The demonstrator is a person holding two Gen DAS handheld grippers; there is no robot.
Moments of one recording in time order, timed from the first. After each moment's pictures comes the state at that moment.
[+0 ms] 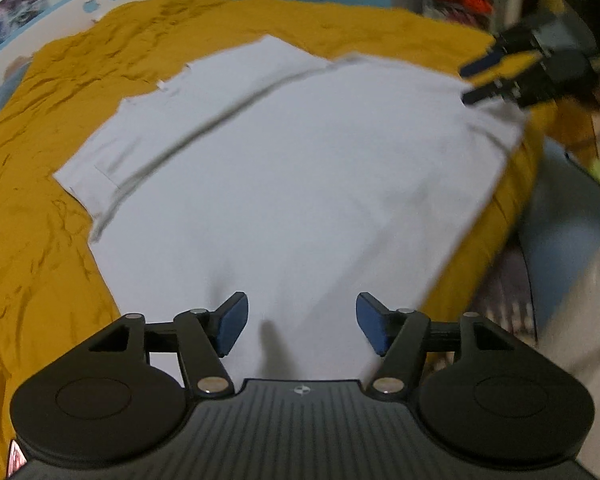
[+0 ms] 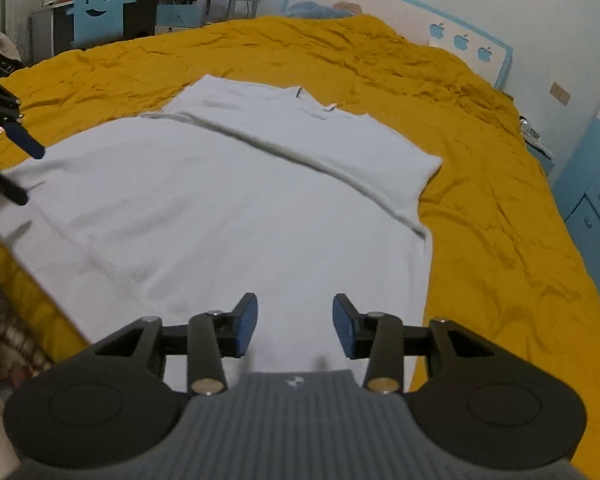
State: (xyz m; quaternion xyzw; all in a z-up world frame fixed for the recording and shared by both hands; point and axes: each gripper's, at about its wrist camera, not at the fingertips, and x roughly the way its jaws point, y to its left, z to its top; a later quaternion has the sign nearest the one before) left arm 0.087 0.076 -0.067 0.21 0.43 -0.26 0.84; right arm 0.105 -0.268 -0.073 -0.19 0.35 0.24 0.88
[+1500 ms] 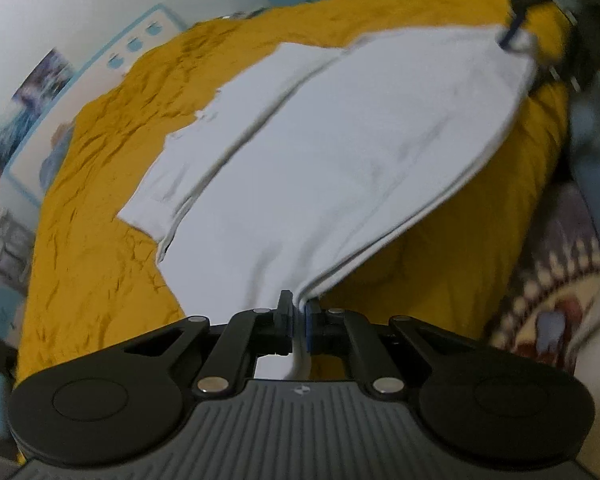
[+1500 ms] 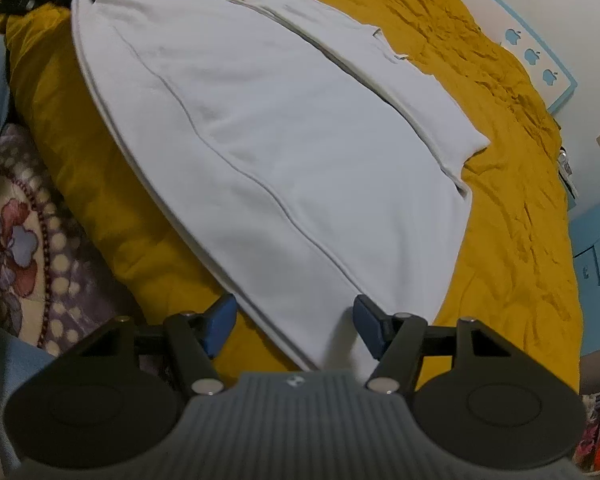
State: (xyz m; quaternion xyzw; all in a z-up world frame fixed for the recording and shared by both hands) left arm 0.056 0.059 -0.077 0.33 0.37 -0.17 0.85; right arm 0.063 -0.255 -0.116 -0.36 0.39 0.27 0.81
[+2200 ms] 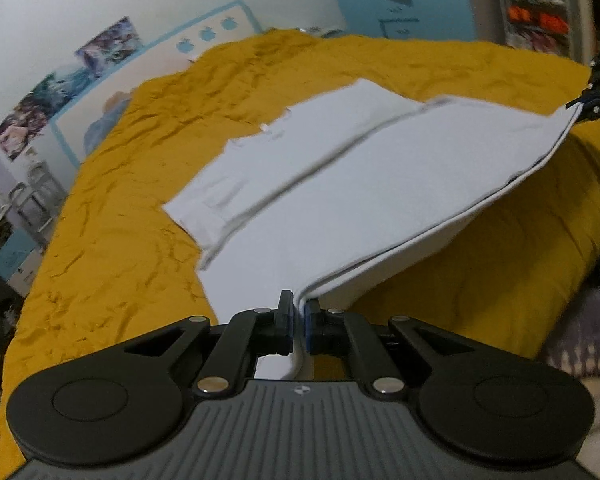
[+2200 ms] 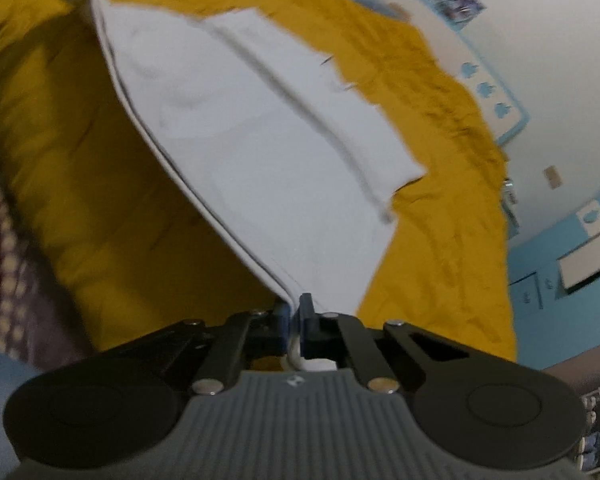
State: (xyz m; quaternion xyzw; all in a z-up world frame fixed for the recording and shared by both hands) left arm 0.080 0.068 -0.038 0.23 0.34 -0.10 0.90; right arm 0.061 -0.266 -0.080 -0.40 0.31 0.20 0.84
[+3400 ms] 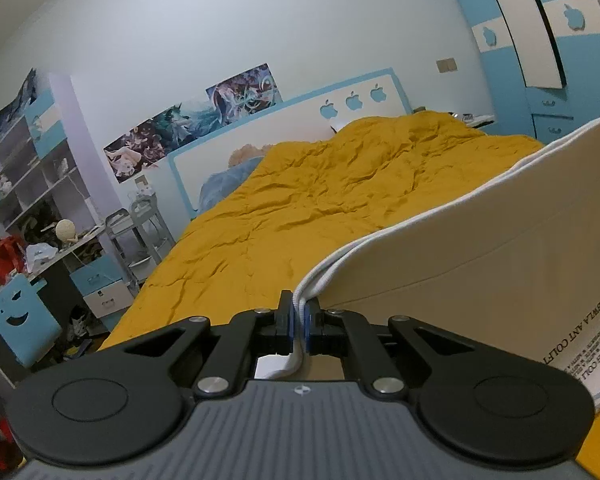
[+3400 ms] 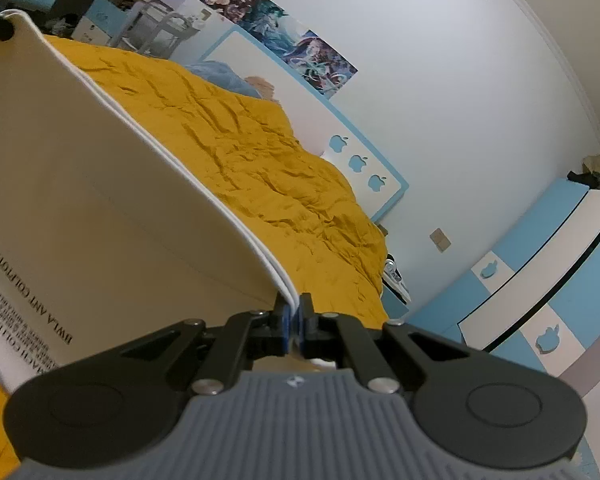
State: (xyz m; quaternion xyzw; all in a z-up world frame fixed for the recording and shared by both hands) left arm 0.306 0.097 0.012 0.18 0.21 0.07 0.96; right arm 0.354 -0.186 0.017 -0.38 0.15 0.07 0.91
